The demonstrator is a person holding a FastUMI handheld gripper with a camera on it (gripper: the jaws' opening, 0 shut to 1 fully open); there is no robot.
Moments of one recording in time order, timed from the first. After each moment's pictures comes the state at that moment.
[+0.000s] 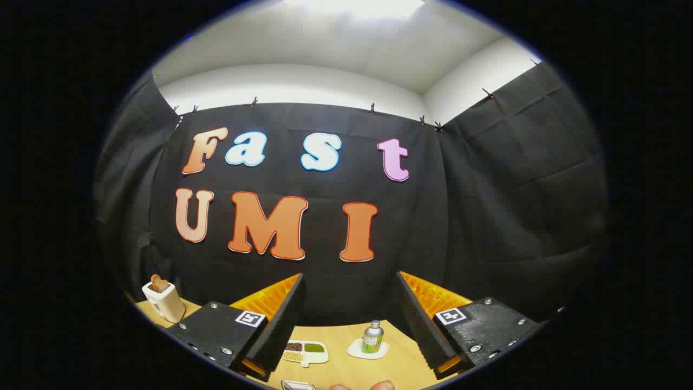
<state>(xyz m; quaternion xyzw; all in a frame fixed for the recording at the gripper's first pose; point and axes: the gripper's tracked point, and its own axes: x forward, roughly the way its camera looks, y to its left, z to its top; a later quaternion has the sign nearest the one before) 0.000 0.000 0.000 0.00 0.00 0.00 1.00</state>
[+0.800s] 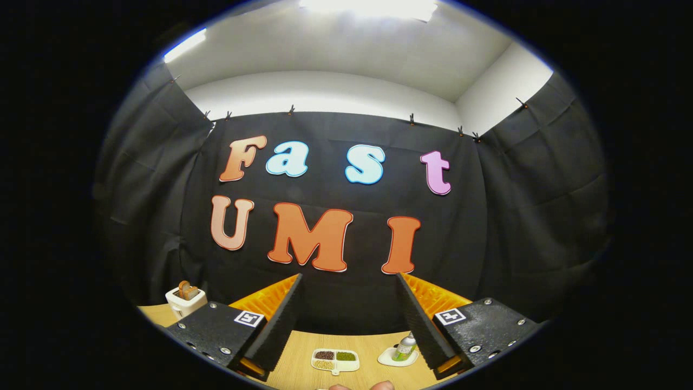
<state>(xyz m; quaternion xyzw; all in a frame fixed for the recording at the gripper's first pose) -0.006 0.079 0.029 -0.02 -0.01 0.08 1.00</state>
